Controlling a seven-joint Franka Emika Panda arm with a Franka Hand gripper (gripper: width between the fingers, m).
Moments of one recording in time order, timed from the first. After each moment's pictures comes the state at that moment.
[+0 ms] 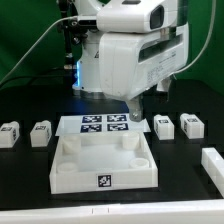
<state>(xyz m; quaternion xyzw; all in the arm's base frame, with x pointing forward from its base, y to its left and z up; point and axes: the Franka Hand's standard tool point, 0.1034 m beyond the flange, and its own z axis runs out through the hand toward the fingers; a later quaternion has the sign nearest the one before) 0.548 0.046 0.118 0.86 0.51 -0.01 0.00</state>
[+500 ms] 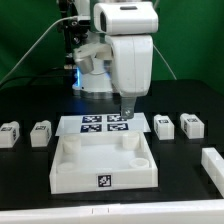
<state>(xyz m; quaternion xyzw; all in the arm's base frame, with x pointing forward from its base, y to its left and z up) 0.514 0.007 0.106 0.63 0.78 0.01 0.02</state>
